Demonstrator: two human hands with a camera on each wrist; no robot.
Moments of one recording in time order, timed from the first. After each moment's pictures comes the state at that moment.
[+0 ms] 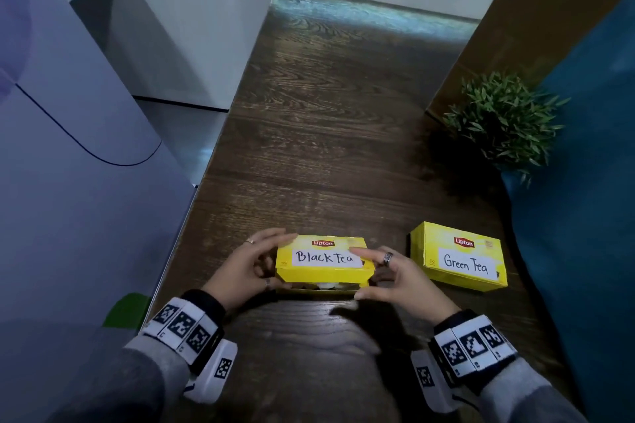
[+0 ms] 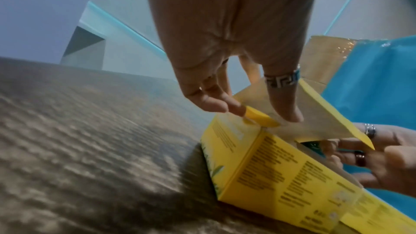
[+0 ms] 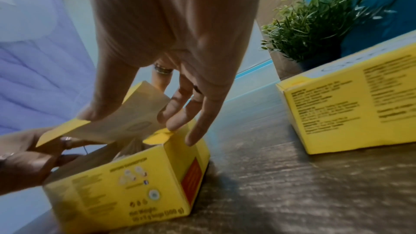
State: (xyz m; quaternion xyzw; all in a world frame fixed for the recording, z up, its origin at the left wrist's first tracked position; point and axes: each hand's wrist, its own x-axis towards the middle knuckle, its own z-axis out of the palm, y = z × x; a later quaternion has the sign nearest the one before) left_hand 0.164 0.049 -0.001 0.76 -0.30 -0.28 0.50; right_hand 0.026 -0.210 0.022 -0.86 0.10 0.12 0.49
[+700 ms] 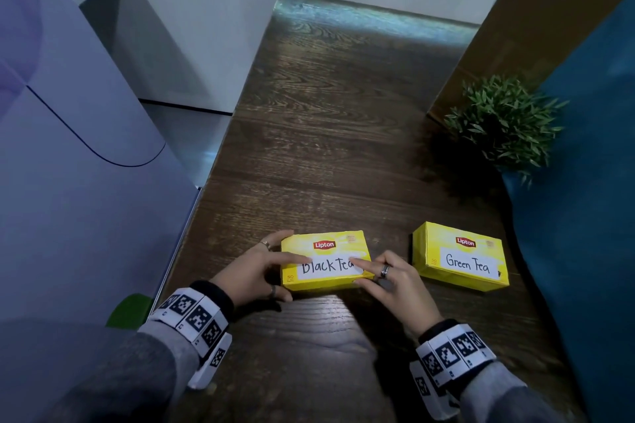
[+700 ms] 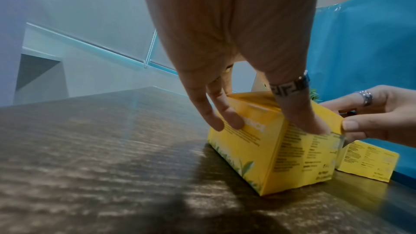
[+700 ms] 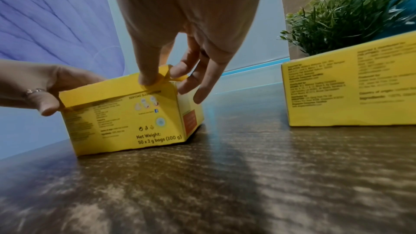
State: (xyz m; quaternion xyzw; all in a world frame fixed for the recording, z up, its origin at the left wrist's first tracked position) left_hand 0.168 0.046 0.009 0.80 -0.39 -0.32 0.32; right_hand 0.018 -0.197 -0.015 -0.92 0.05 -0.09 0.37
